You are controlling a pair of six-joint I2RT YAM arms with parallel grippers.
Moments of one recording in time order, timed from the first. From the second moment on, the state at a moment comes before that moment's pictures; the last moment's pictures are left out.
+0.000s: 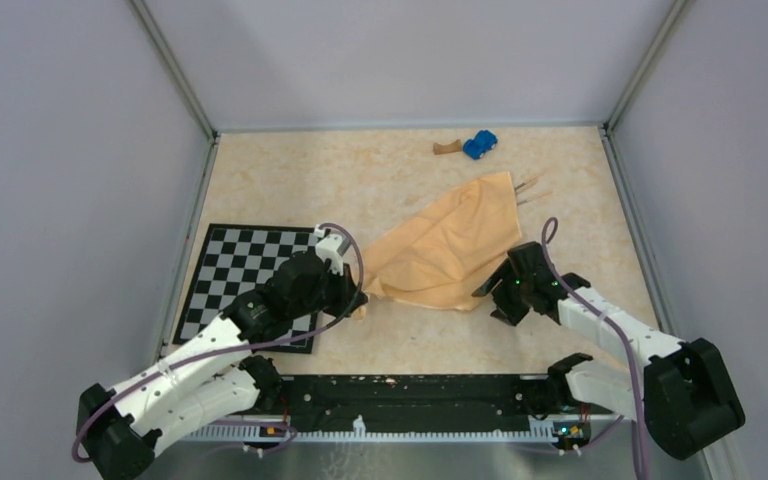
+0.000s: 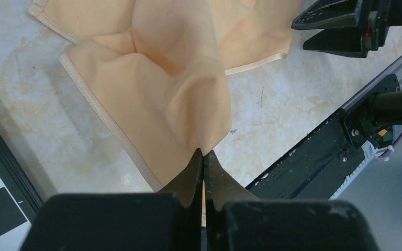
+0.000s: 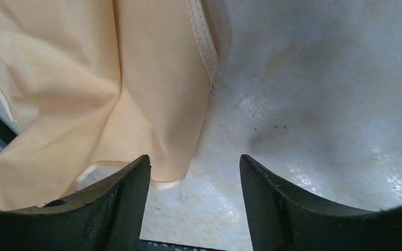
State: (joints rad) left arm -0.76 0.80 0.59 -0.38 0.11 -0.52; right arm 0.43 1.05 0.48 -0.47 -0.05 1.18
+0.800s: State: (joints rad) left arm -0.76 0.61 1.13 -0.53 0.16 -0.13; right arm 0.45 0.60 1.08 -0.56 -0.18 0.65
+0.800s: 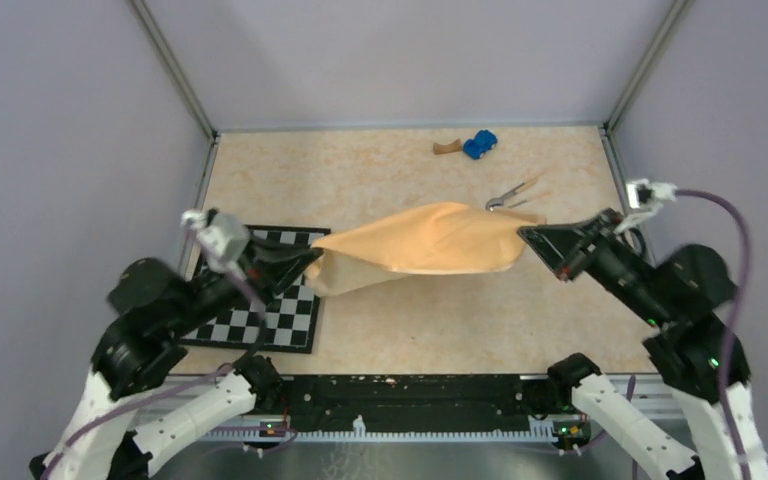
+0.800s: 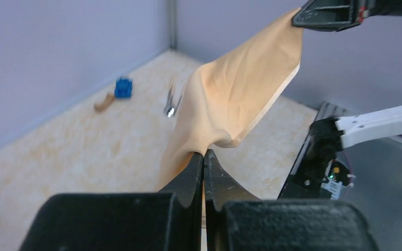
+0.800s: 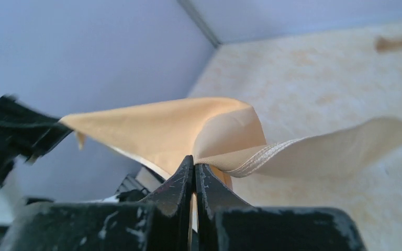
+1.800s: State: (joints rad) left arm -0.53 1.61 1.31 -0.44 -0.25 -0.20; right arm 0.20 1.23 0.92 -0.47 0.27 0.56
